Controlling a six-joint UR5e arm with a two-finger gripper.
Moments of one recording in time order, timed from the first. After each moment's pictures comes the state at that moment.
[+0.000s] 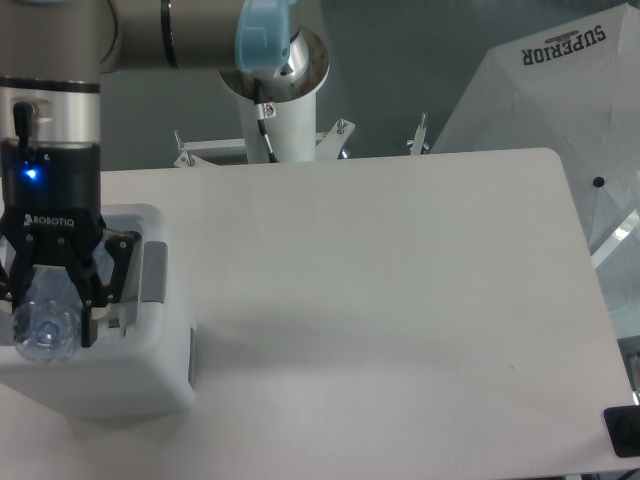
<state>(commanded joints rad) 2.02 -1.86 -1.35 -0.71 1.47 0.01</state>
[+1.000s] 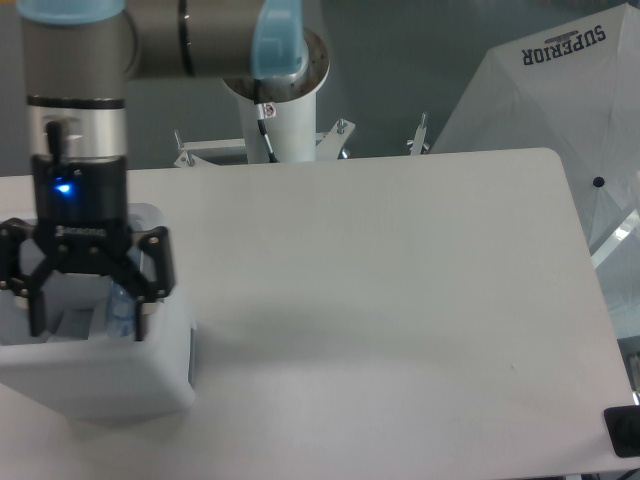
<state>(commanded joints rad) 2.14 -1.85 -1.33 -0.71 1.47 0.15</state>
